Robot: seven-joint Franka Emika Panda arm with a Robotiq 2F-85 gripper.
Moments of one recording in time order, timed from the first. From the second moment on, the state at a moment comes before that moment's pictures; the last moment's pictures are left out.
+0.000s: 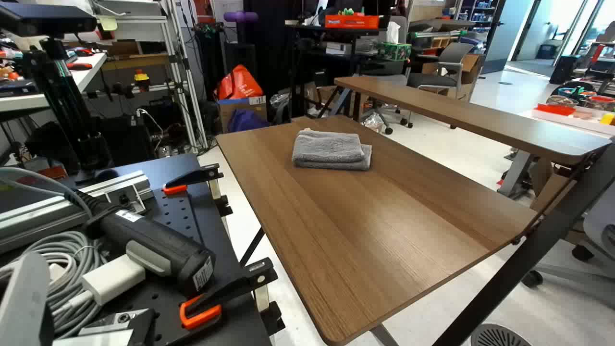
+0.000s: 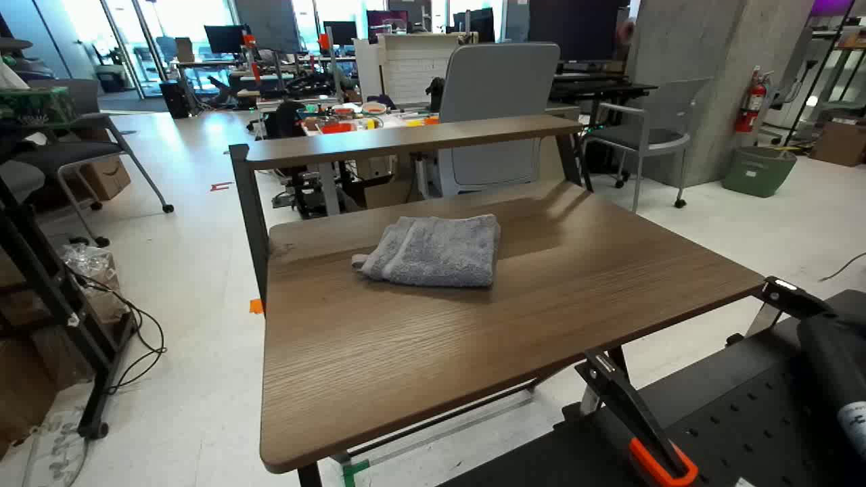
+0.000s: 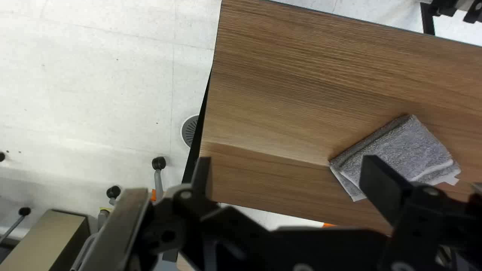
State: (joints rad) arm -0.05 -0.45 -0.22 -2.55 -0.13 2.35 -0.40
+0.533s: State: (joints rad) arm 0.00 -0.33 -0.20 -2.50 -0.04 2.35 -0.41
